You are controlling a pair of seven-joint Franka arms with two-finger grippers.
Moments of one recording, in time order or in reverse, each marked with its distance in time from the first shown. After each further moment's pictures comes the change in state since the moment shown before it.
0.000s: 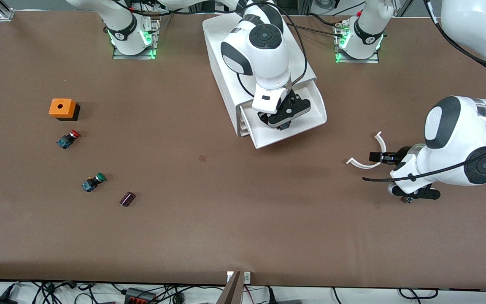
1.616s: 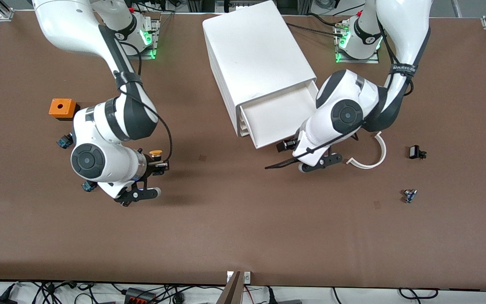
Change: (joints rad) left arm -0.235 -0.096 -0.170 -0.324 -0.126 0.457 -0.736; right arm -0.590 -0.067 -0.022 -0.174 0.109 -0.374 -0.355
